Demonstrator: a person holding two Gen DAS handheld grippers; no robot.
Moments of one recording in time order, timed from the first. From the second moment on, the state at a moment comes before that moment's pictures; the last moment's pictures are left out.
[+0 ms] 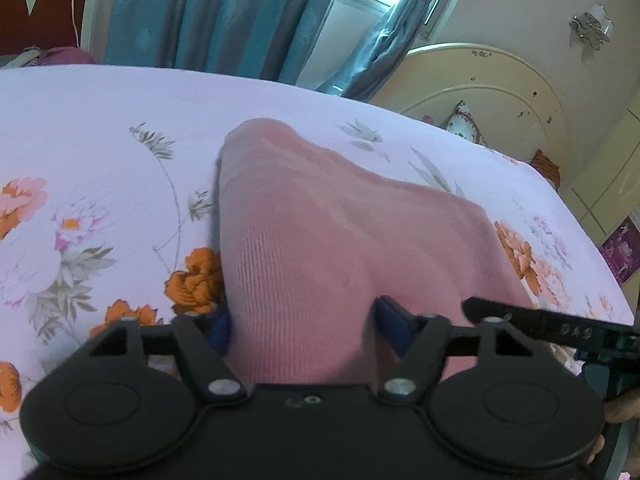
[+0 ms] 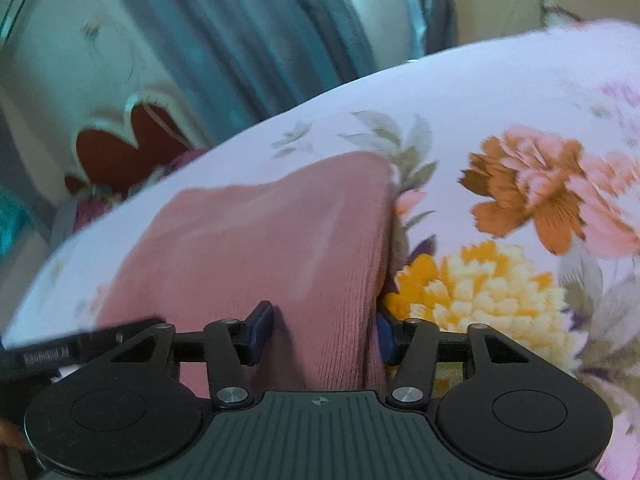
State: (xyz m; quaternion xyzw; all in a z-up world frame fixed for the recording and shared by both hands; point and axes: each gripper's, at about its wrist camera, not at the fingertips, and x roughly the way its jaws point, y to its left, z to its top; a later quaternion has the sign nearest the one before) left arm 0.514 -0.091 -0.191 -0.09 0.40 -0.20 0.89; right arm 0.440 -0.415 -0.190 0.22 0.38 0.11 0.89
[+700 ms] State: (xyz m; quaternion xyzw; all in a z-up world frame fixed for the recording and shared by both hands) left arm 0.477 -0.083 -0.125 -0.05 0.34 -0.20 0.92; right arm 0.424 -0.388 -0.129 0.28 0.34 0.15 0.89
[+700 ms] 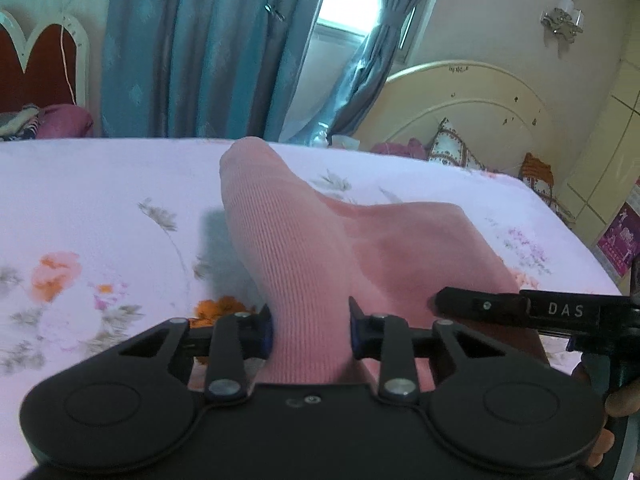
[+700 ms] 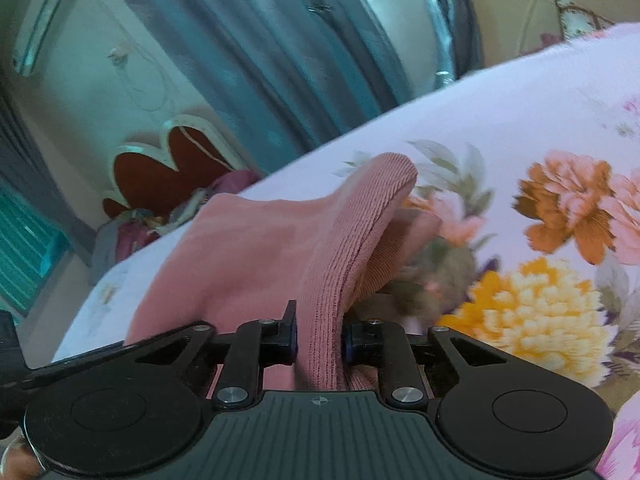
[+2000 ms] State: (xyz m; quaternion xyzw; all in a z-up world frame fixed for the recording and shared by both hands) left arm 0.501 0.368 -0.166 -0.04 0.34 -0.11 0.93; right arm 0.517 0.066 -0.169 0.26 0.41 0.17 0.86
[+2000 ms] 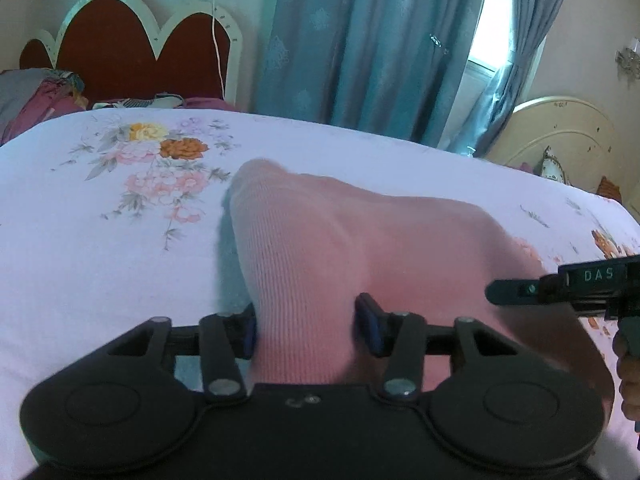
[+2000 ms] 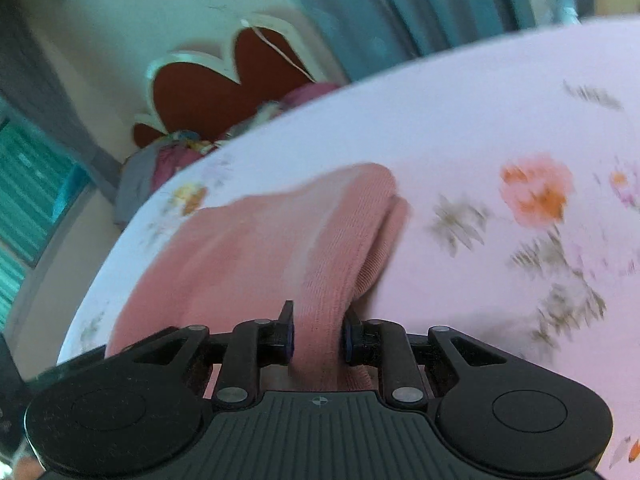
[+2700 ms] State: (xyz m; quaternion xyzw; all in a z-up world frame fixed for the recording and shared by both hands) left arm 0.559 0.370 -0.166 -0.04 0.34 -0.08 0.94; right arm 0.564 0.104 -0.175 0.13 0.37 0.10 0.91
